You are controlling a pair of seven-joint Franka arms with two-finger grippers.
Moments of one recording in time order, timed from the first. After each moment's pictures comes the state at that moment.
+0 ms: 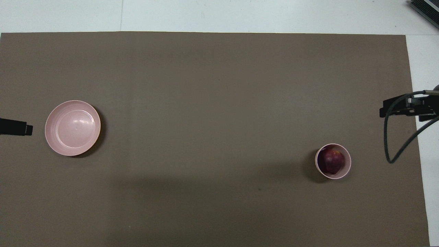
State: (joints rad) left arm 0.01 -0.15 0.01 -1.69 -0.04 1.58 0.14; right arm -0.11 0.00 0.07 -1.58 0.01 1.56 0.08
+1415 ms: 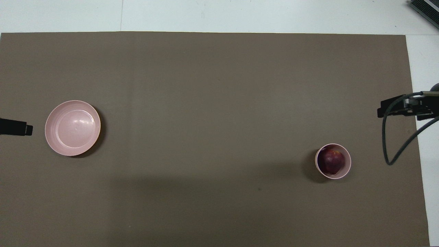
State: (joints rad) left arm 0.01 -0.15 0.01 -1.69 -0.04 1.58 0.14; right arm -0.11 0.00 0.08 -1.57 0.01 1.56 0.06
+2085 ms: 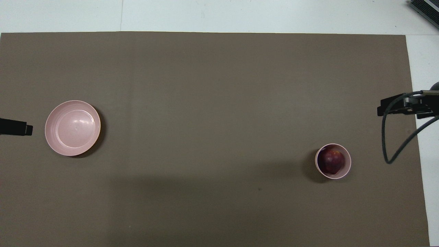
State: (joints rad) left arm 0.01 -0.15 0.01 -1.69 -0.04 1.58 0.14; right arm -0.11 0.00 0.08 -1.57 0.01 1.58 0.06
